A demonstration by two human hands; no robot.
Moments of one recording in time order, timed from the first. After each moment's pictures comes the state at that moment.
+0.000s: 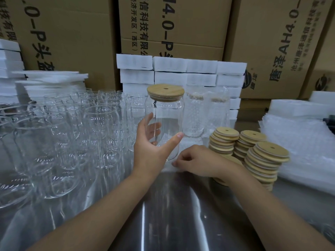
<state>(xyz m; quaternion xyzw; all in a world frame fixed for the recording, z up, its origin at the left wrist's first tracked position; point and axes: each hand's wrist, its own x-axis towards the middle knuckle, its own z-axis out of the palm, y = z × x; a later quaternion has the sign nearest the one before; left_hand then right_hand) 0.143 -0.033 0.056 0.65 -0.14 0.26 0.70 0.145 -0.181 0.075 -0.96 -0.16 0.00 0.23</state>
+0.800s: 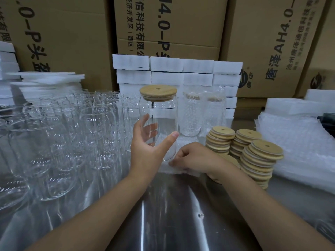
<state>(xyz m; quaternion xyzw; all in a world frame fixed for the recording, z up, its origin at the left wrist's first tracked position) 0.141 -0.035 0.057 0.64 -0.13 0.26 0.71 0.138 -0.176 0.077 -0.91 -0.09 0.03 0.40</state>
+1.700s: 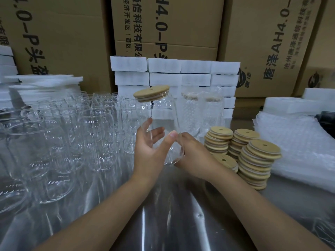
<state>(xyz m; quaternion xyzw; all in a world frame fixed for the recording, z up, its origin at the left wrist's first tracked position) 0.136 -0.044 0.059 0.60 -0.16 0.20 0.76 0.147 -0.175 0.067 -0.94 -0.18 -0.16 0.25</state>
